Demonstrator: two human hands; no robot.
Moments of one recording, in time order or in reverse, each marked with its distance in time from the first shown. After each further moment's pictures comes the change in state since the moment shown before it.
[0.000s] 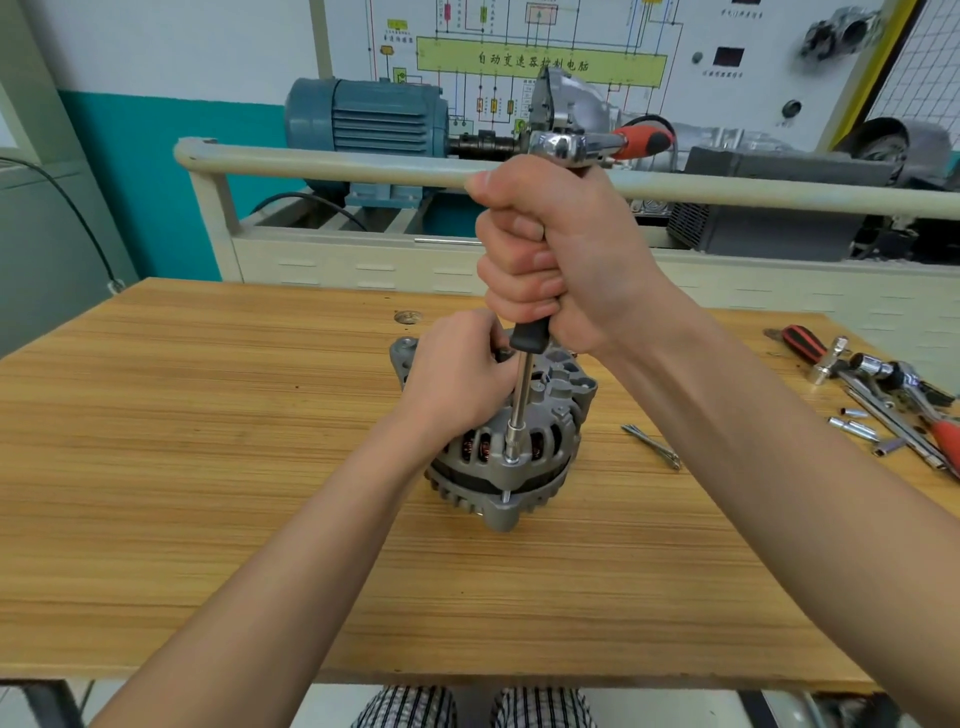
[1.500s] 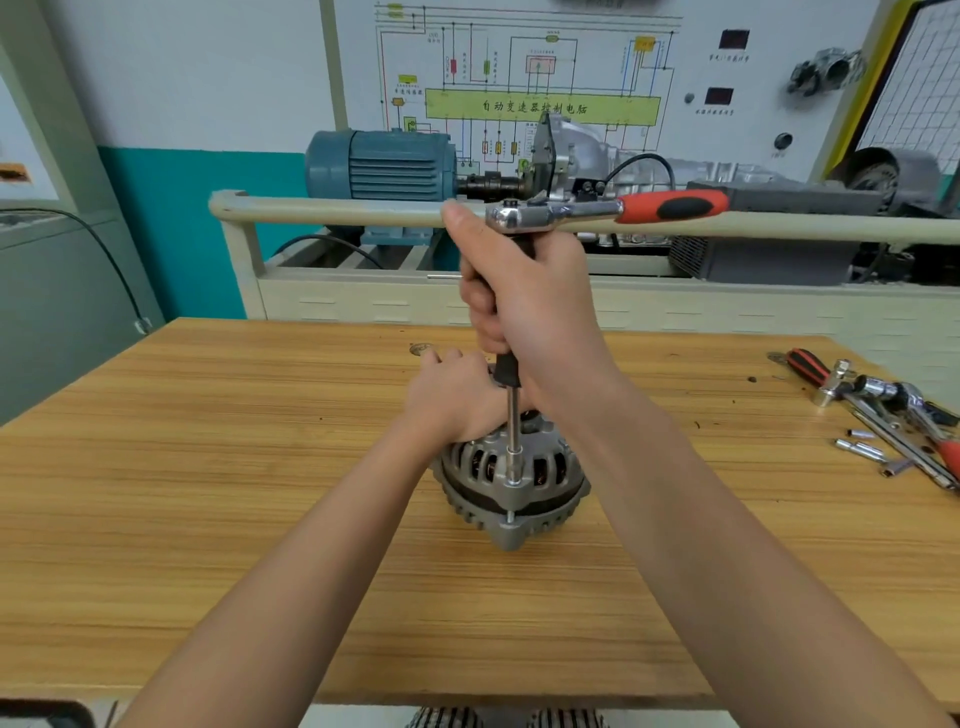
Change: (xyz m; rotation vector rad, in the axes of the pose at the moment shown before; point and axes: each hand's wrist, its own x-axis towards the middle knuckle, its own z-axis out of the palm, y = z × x) left_hand 0.010 -0.008 -0.016 0.322 -0.335 -0.311; right_hand -0.002 0.013 0.033 -0.166 0.297 -0.170
